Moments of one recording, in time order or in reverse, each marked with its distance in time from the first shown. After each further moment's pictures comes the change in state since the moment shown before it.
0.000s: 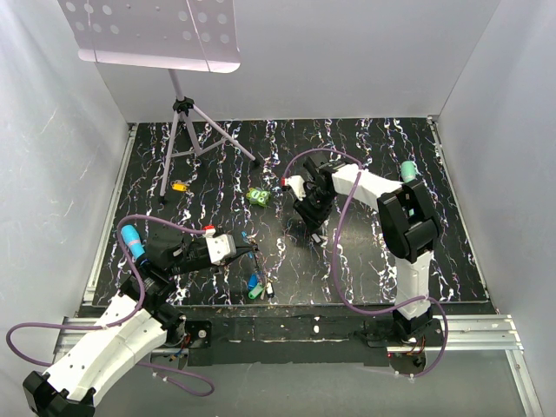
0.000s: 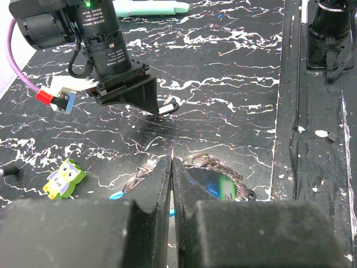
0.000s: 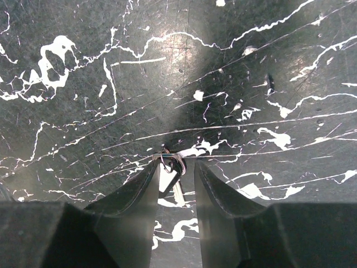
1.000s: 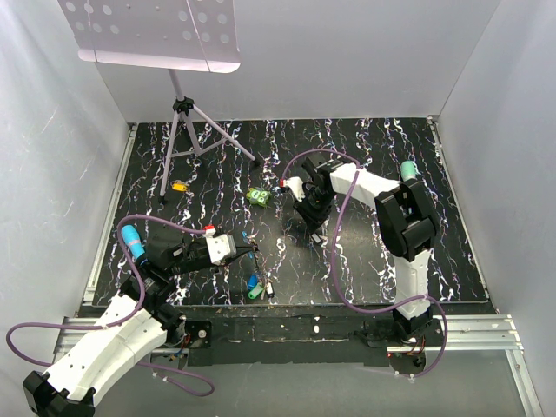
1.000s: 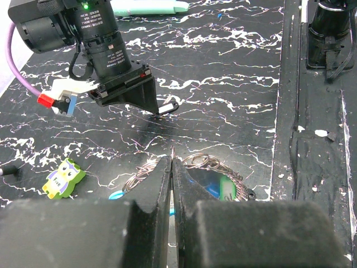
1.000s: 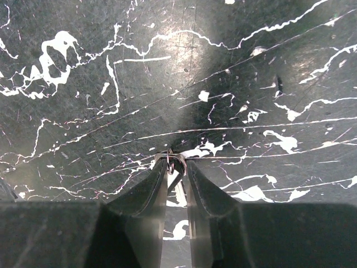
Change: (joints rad) left arm 0.000 0.001 0.000 -0.002 0.000 0.000; right arm 0.005 0.023 0.025 -0.033 -0.004 -0.019
